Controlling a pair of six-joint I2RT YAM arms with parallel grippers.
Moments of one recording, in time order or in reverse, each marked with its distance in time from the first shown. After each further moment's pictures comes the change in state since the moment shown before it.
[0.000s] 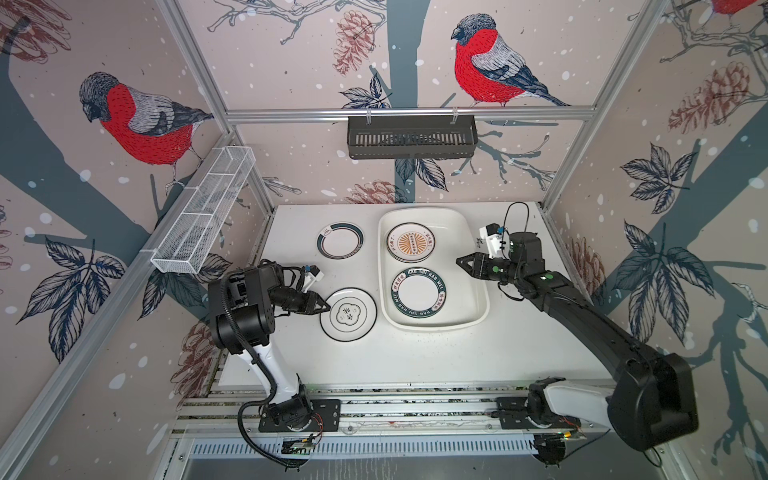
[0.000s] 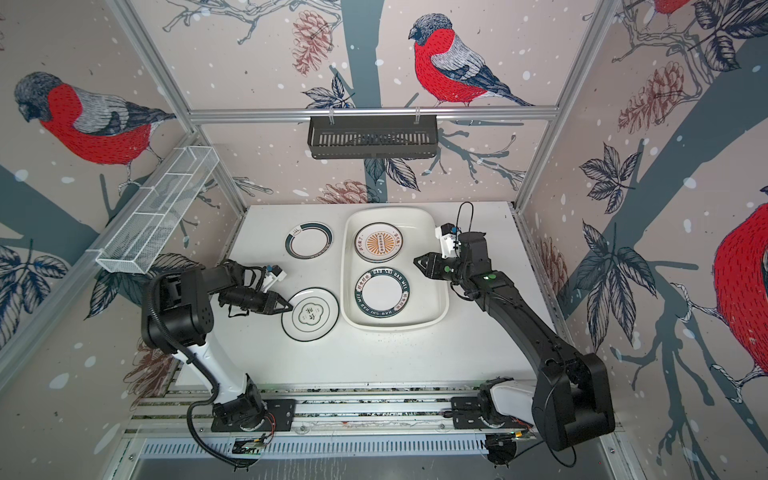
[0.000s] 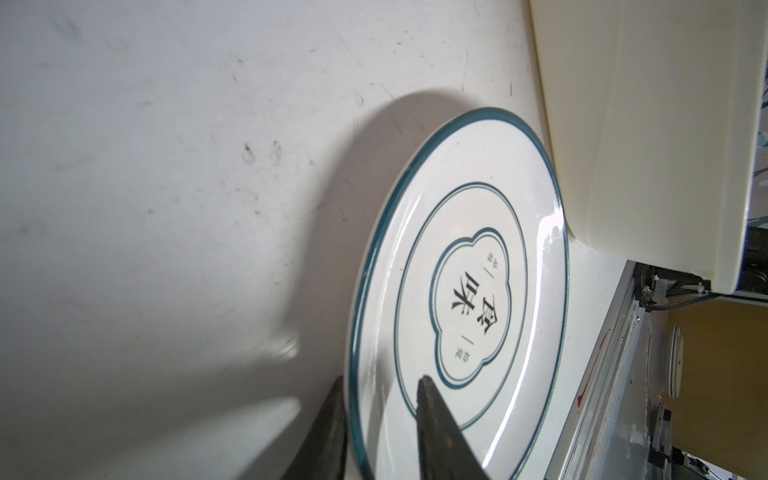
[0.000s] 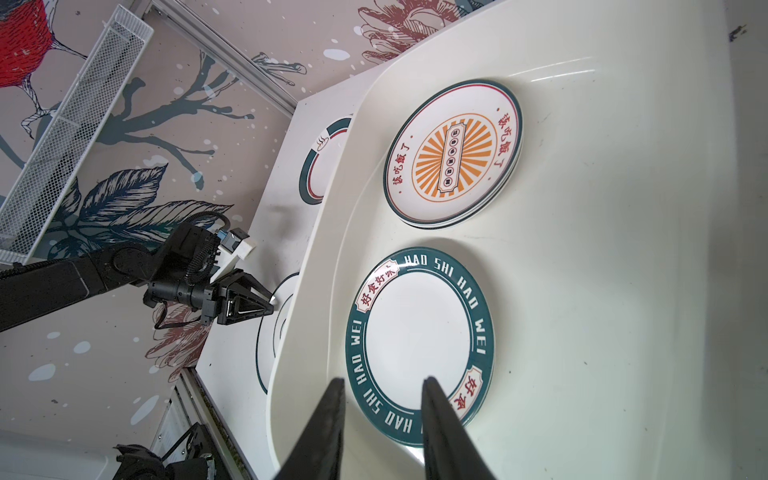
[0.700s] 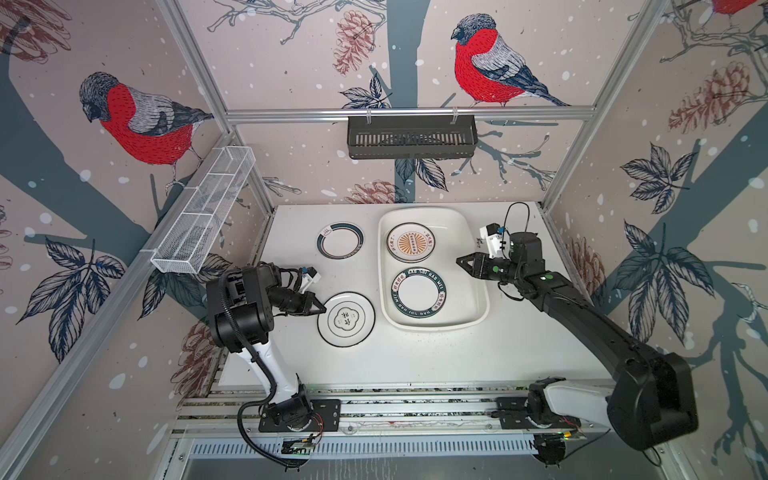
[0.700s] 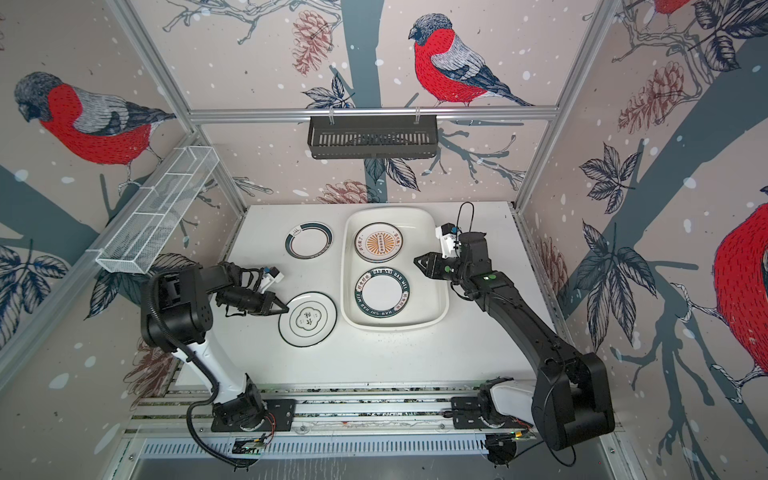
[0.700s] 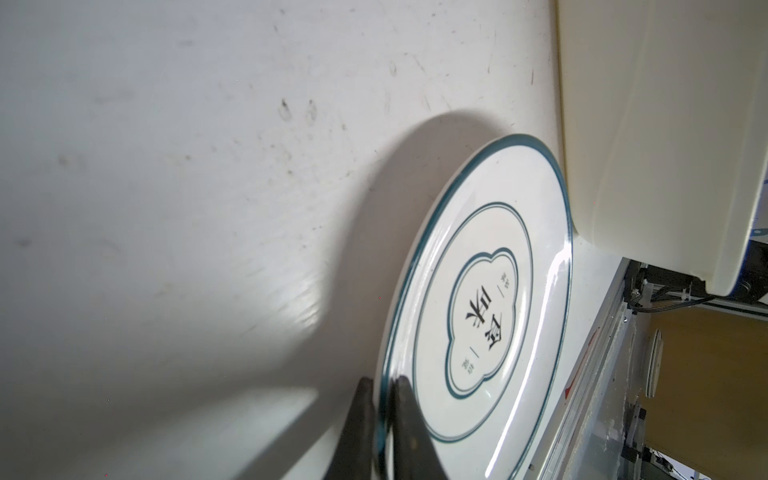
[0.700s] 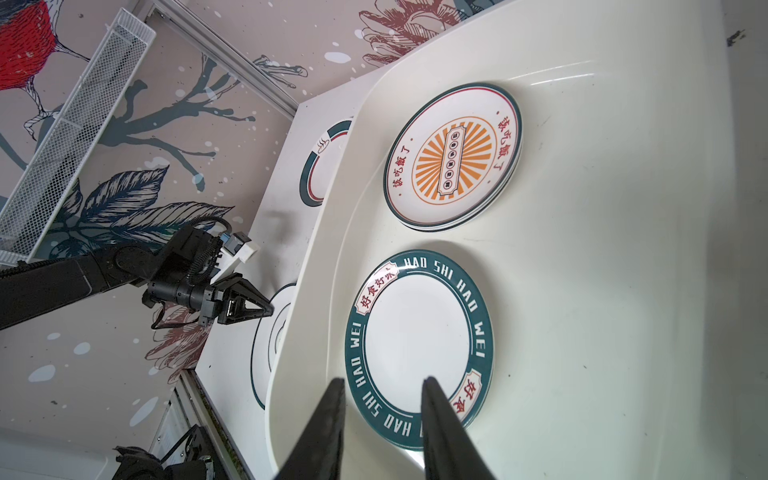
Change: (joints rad) left arm 0.029 0.016 0.029 -0.055 -0.025 -0.016; right arm -0.007 0.002 -0.005 0.013 -0.004 0.000
